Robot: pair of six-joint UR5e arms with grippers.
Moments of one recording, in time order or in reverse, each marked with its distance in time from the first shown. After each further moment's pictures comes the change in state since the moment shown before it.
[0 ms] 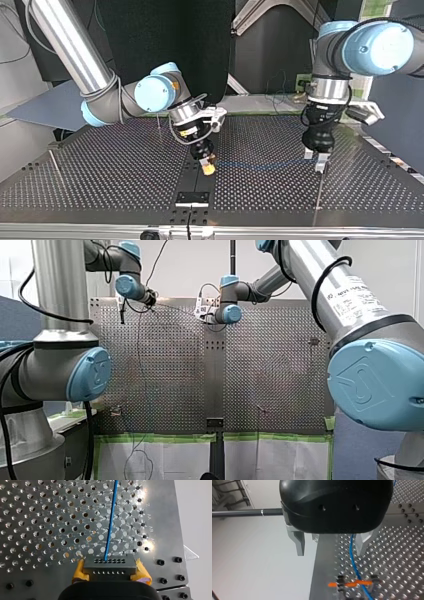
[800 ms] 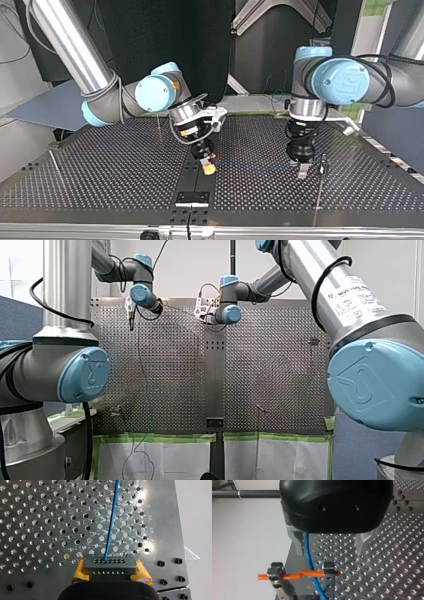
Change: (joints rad) left arm -0.087 -0.154 0.105 -0.002 -0.139 0.013; right arm 0.003 0.000 0.000 0.000 -0.001 0.000
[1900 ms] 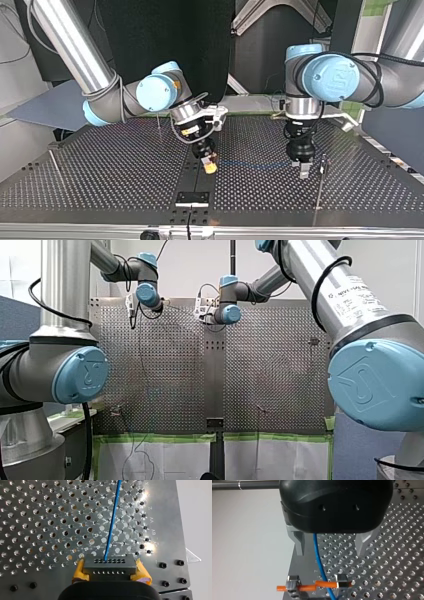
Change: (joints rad) left arm -0.046 -0.004 0.008 0.018 -0.126 0.015; right arm 0.003 0.001 0.001 0.006 0.000 -0.004
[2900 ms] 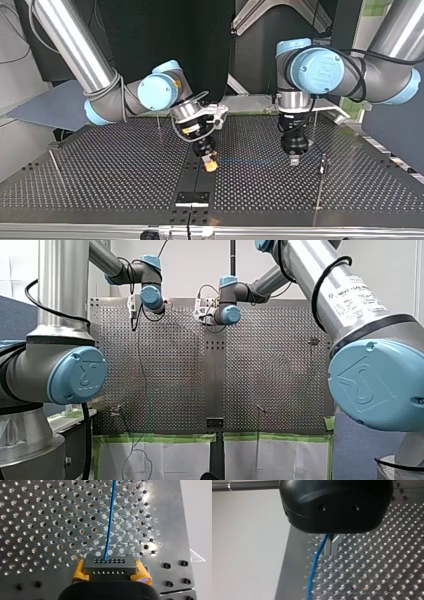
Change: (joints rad) left arm -0.047 -0.007 -0.042 0.042 -0.074 0.047; right arm 0.003 0.000 0.012 0.003 0.003 -0.004
